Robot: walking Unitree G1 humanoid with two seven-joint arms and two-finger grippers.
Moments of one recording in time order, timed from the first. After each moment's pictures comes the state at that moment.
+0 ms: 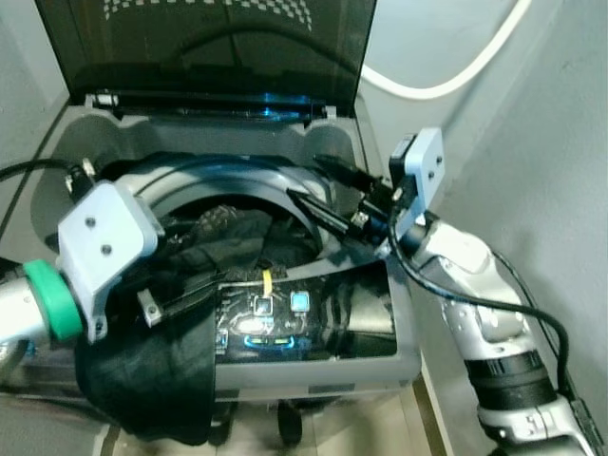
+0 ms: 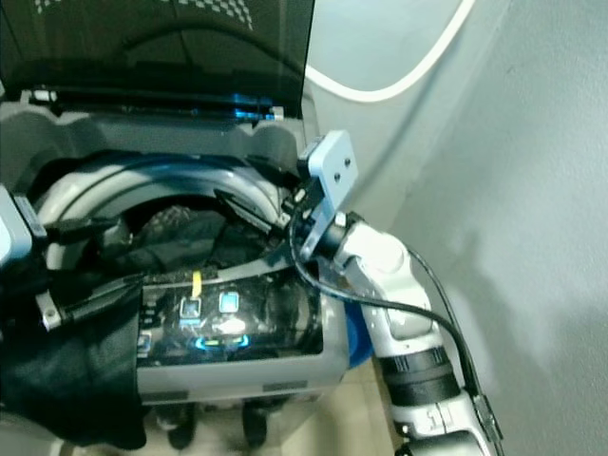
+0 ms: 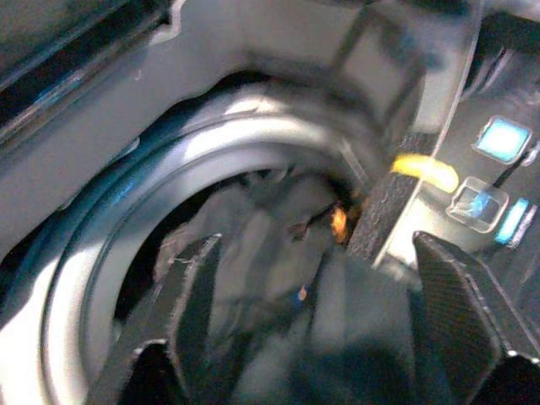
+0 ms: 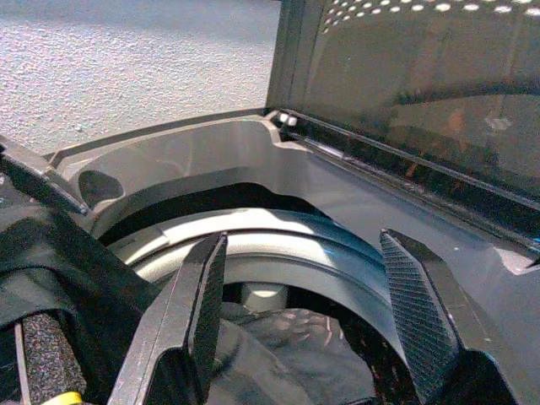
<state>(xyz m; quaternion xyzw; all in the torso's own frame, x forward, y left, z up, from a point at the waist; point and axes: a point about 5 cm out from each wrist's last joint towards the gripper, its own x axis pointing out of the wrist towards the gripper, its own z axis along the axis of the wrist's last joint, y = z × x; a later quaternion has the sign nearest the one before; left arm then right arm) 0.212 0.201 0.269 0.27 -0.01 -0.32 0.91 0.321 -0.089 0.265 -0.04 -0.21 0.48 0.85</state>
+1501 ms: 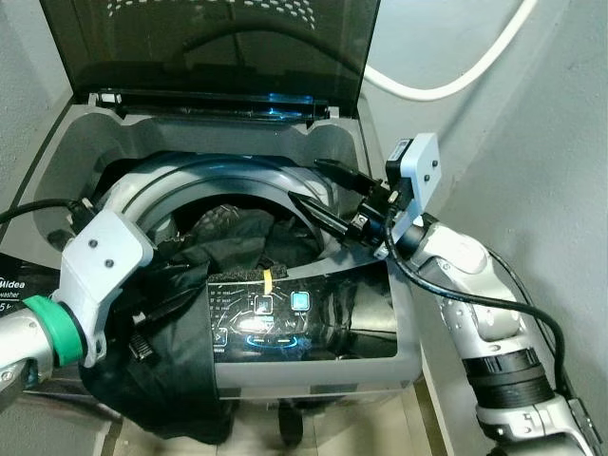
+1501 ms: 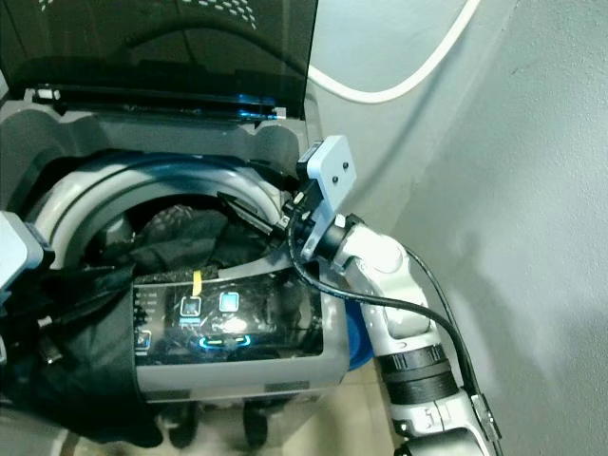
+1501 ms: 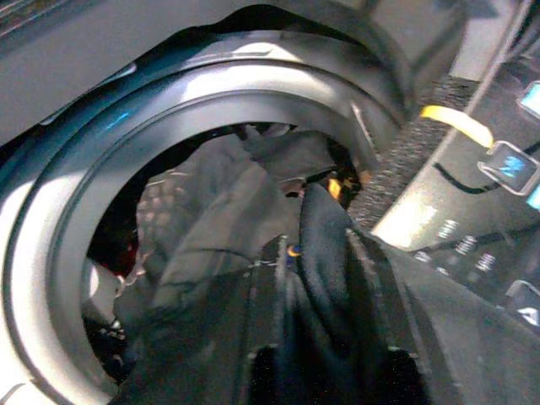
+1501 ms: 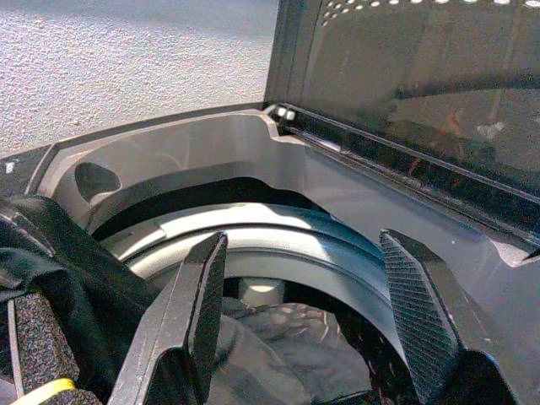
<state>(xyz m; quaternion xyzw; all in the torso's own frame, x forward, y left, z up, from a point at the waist) 0.218 0.210 0.253 0.22 0.04 -0.28 0.93 0.324 -0.091 0.262 -0.05 -0.21 0.47 0.86</state>
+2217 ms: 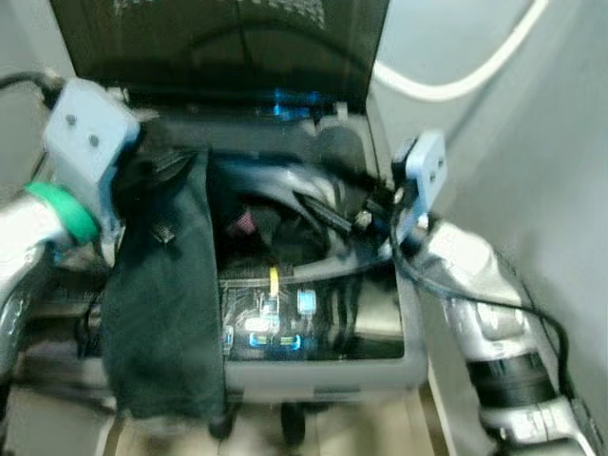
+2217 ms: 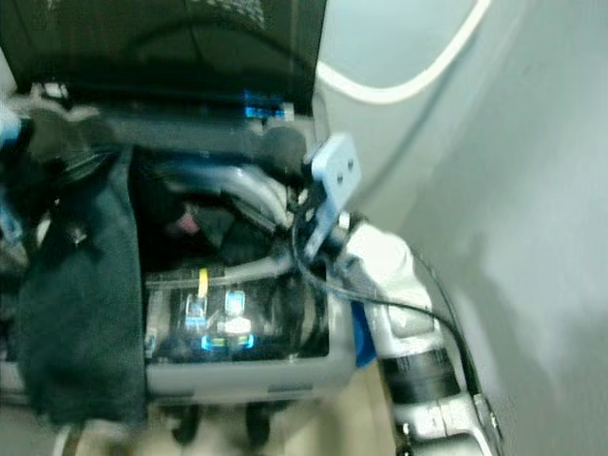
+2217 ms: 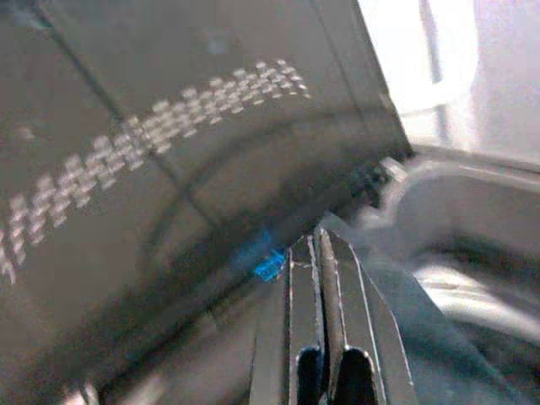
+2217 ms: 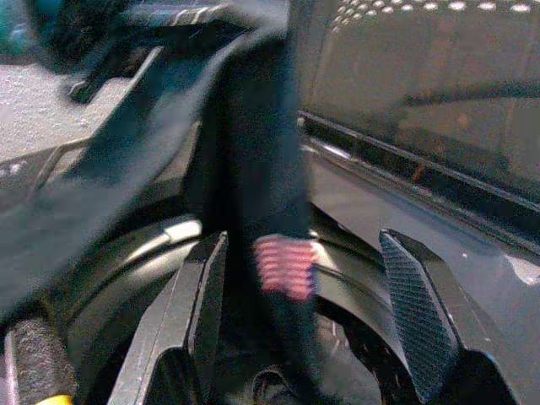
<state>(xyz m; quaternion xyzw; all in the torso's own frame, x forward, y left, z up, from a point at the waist) 0.305 0.192 0.365 0.25 -0.24 -0.22 0.91 0.321 -0.093 0.266 -0.05 -0.22 0.47 0.86</state>
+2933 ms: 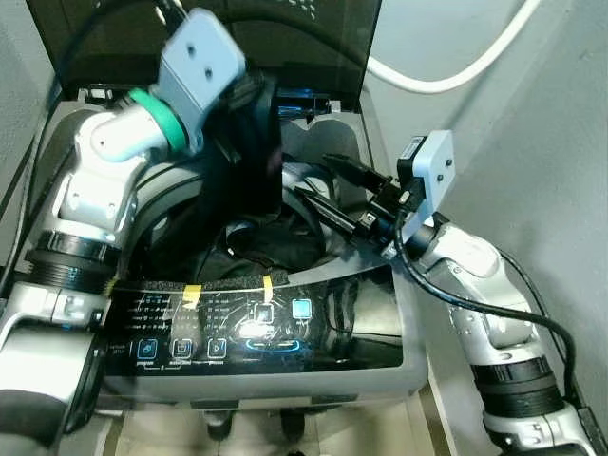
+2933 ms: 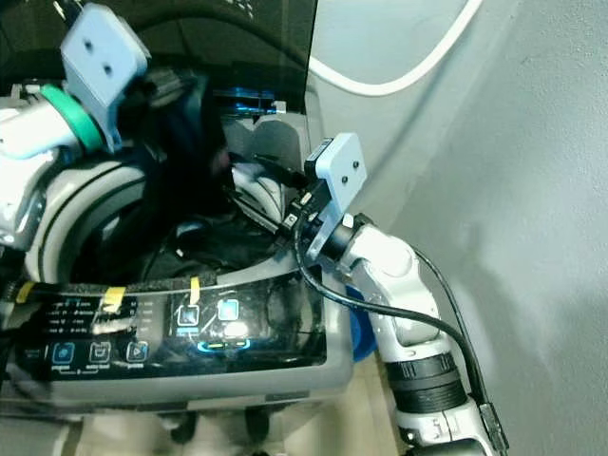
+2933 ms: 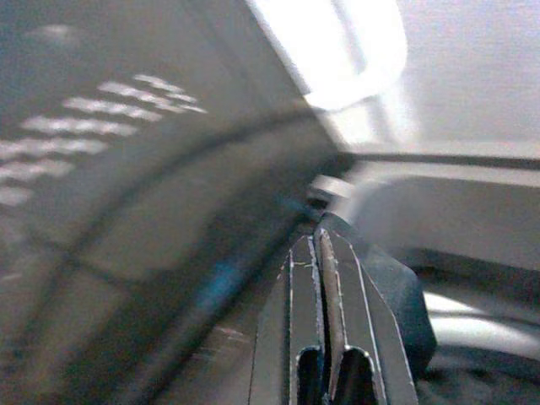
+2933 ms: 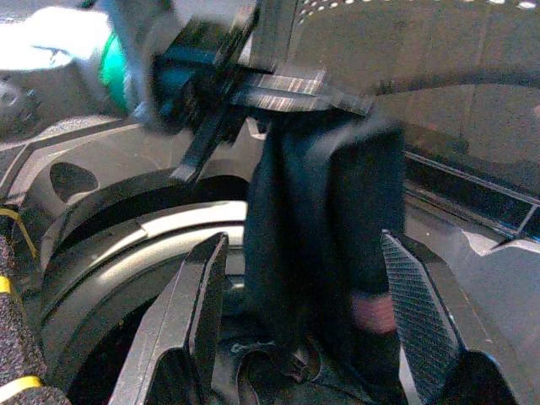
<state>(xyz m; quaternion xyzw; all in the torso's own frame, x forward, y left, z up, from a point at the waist) 0.357 0.148 0.342 0.30 -0.22 -0.32 0.87 0.316 -0.099 0.268 -0.05 -0.22 0.45 0.86</state>
